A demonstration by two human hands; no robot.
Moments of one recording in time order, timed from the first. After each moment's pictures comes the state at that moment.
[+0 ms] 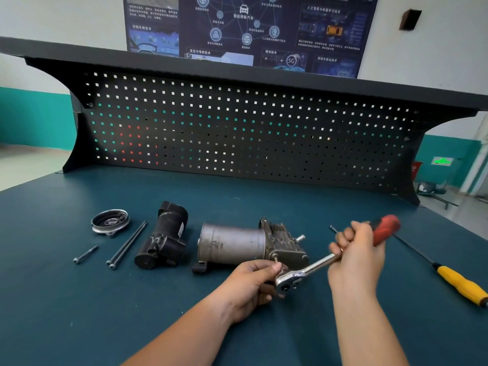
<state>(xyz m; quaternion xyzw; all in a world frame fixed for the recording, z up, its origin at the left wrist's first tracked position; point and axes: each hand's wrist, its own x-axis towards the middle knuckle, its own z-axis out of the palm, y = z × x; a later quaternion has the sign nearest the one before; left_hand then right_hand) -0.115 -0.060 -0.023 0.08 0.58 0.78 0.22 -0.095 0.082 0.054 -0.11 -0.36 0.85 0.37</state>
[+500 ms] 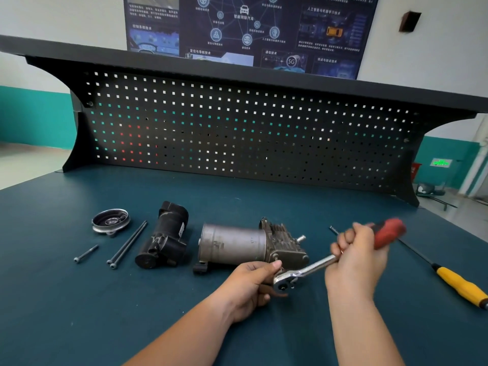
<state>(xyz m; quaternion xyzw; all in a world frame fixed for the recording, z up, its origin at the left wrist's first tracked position) -0.115 -0.061 -0.022 0.05 0.58 0.78 0.22 -0.094 0.075 0.050 -0.09 -0.34 0.84 0.41</state>
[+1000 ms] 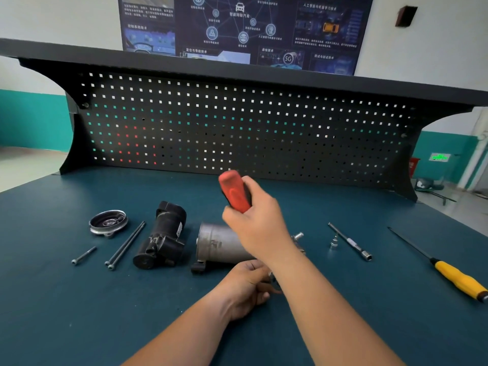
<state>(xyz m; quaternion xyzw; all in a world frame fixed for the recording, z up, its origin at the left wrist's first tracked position) -0.116 -0.063 -0.024 0.07 0.57 0.78 0.24 -0.100 -0.011 0.083 0.23 -0.79 0.50 0.26</state>
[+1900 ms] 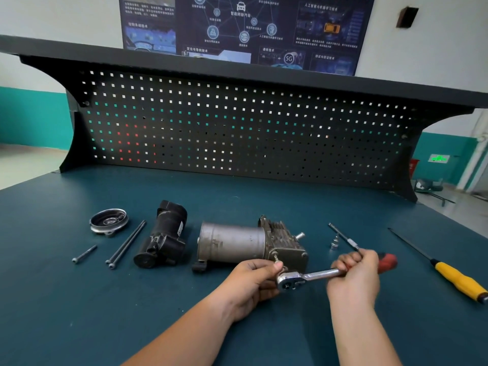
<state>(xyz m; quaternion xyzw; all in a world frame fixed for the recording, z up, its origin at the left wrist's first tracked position) -0.115 -0.060 -0.024 0.07 0.55 0.80 0.23 -0.098 0.097 0.015 -0.21 -0.23 0.89 0.33</state>
